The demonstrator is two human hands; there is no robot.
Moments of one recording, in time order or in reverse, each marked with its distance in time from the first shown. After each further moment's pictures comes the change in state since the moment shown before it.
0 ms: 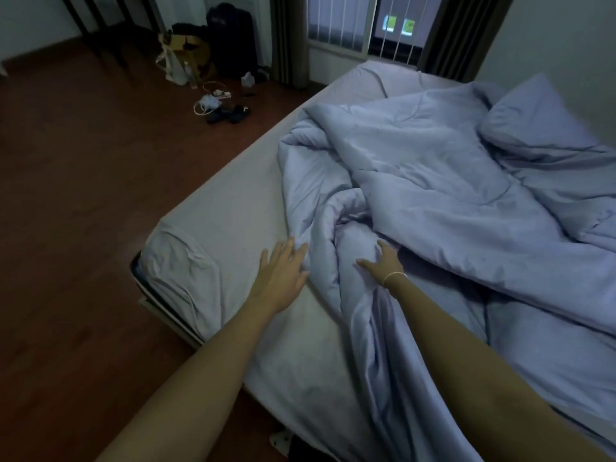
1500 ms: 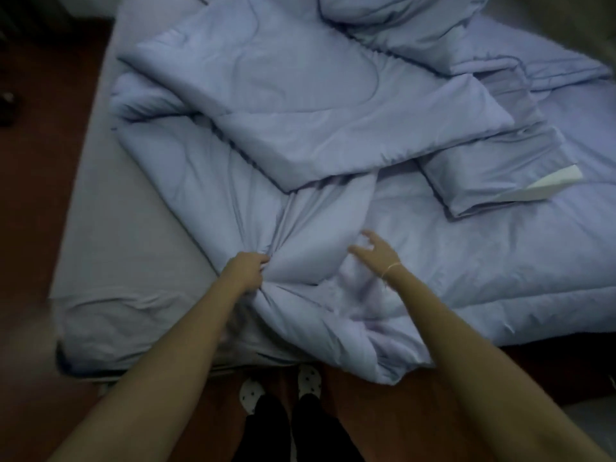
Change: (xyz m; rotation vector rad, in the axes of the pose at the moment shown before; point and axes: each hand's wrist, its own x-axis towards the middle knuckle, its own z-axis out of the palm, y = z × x) left_hand 0.064 -0.115 0.043 0.031 -0.590 0.440; right_hand -0.140 0.002 0.104 0.320 0.326 0.475
